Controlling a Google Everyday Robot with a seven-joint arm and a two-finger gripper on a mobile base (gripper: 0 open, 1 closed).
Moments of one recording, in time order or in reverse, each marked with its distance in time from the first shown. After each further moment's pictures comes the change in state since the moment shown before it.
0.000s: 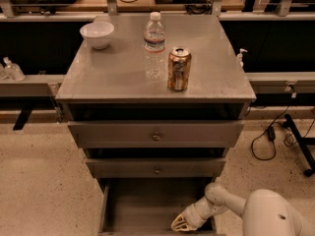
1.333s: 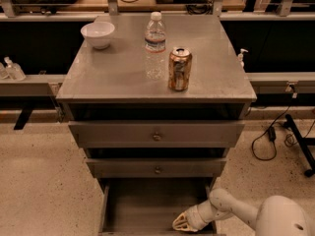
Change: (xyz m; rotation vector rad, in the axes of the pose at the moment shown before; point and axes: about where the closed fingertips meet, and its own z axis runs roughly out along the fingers) arm 0.000 -0.010 -0.007 0.132 0.020 0.075
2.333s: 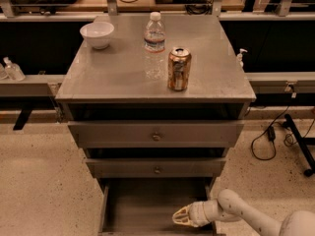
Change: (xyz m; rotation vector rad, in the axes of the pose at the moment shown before) arm -0.033 -0.022 -0.034 0.203 -0.109 0.047
